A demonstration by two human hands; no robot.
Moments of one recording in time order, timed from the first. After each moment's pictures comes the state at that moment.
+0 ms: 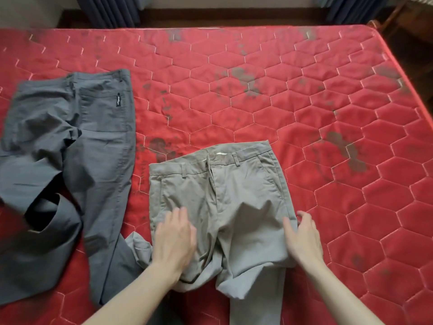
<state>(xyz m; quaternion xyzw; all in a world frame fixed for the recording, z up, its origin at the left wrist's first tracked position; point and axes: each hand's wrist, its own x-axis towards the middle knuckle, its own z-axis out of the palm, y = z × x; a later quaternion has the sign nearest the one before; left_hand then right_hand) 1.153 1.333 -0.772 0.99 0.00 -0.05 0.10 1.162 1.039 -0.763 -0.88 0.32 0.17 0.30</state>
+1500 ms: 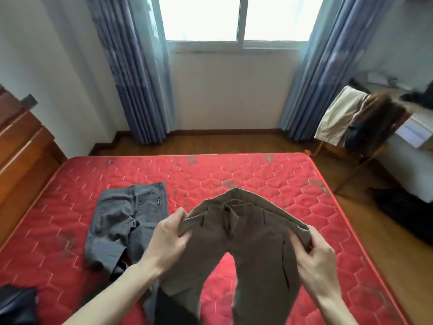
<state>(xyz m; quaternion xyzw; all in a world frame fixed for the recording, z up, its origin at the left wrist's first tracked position) 1.160 1.366 -0.282 0.89 -0.02 0.01 0.45 1.116 1.049 -0.272 -0.84 0.10 -0.15 0.51</state>
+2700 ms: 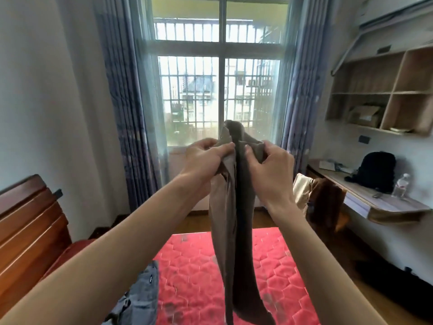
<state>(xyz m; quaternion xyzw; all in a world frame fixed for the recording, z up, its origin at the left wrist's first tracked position) 1.064 1.198 0.168 0.65 -0.05 0.10 0.75 1.048 1.059 0.144 -0.79 -0.10 -0.43 0.43</state>
